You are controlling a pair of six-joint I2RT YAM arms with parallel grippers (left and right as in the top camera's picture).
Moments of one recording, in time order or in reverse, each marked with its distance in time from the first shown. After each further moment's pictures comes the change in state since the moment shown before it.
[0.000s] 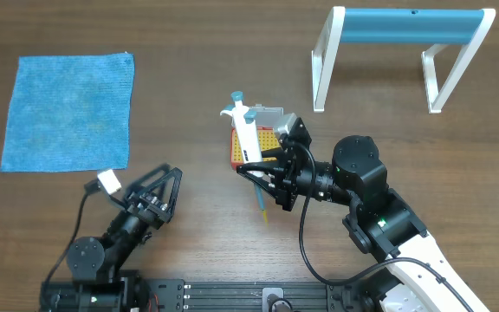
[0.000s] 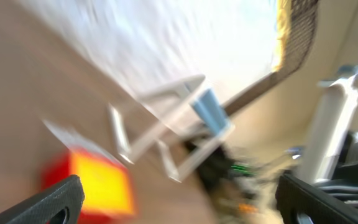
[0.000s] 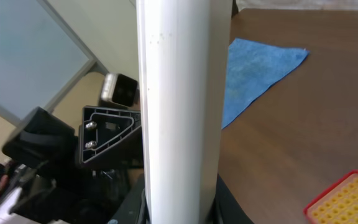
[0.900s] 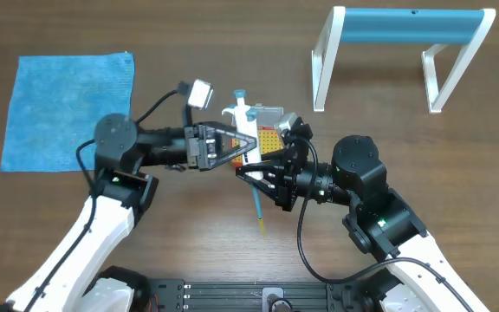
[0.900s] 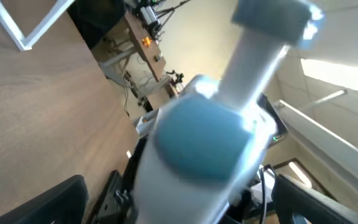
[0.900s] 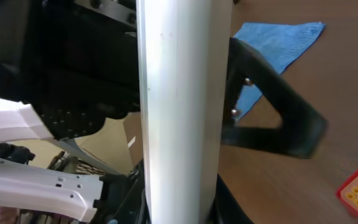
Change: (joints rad) left arm -0.303 1.178 0.652 0.581 0.603 -0.153; right arm 0.000 0.002 0.001 -0.003 -0.034 0.140
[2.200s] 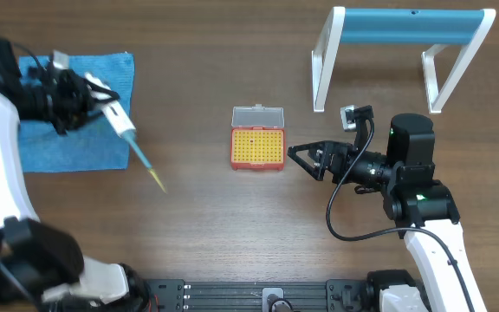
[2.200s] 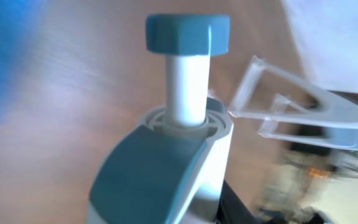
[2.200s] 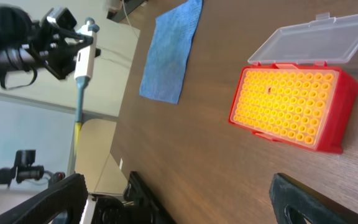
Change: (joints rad) left arm 0.692 0.513 1.022 -2.076 -0.541 1.031; right arm -0.478 0.058 0.011 -0.386 -0.217 -0.017
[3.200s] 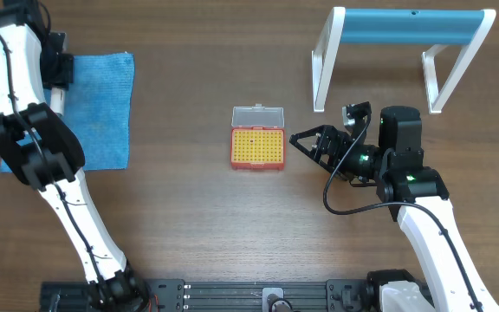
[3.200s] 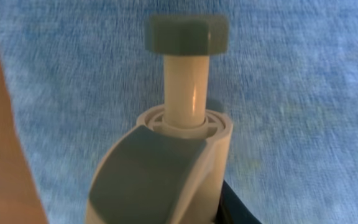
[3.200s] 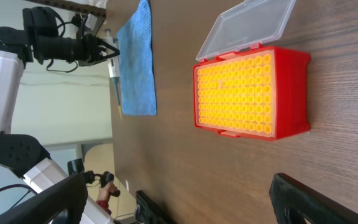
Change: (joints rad) left arm -0.022 0.811 0.688 0.085 -0.822 0.538; right arm 0.000 0.139 0.000 0.029 0.102 0.192
